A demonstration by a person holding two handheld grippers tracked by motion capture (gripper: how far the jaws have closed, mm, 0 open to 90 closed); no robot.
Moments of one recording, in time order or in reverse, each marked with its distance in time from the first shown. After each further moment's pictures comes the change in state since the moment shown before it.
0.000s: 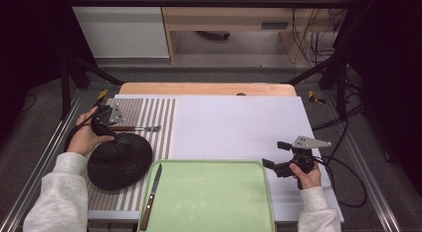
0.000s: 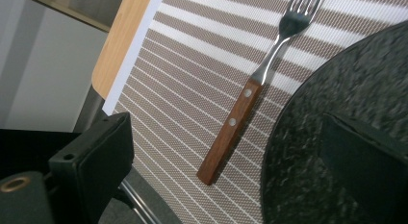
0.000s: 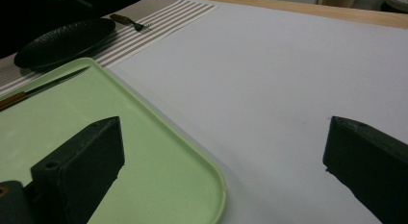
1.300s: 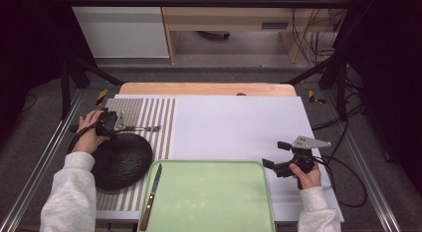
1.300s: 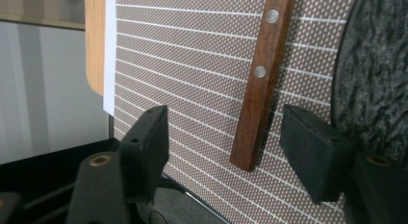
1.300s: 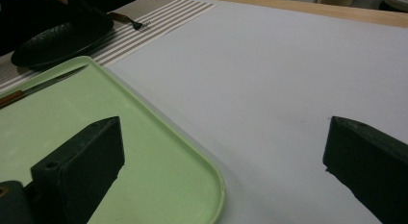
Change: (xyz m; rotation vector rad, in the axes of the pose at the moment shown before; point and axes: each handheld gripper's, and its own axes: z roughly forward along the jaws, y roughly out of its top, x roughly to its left) left arm 0.005 -0.020 0.046 0.122 0.015 0.317; right arm 0.000 0.000 0.000 0.006 -0.005 -0.004
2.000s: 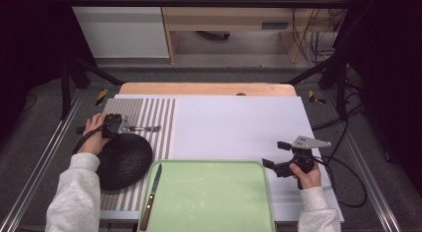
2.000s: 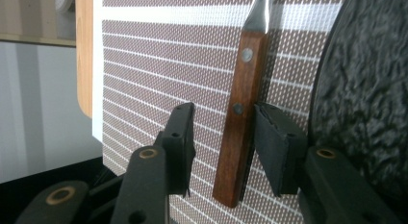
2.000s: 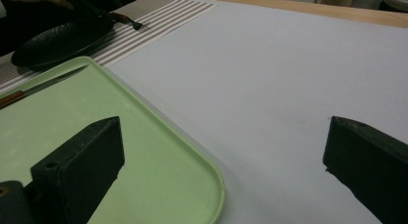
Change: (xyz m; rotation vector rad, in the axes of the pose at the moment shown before) left arm -0.009 0.010 0.008 -0.059 -0.009 0.010; right arm 0.000 0.000 0.000 -0.001 0.000 0.001
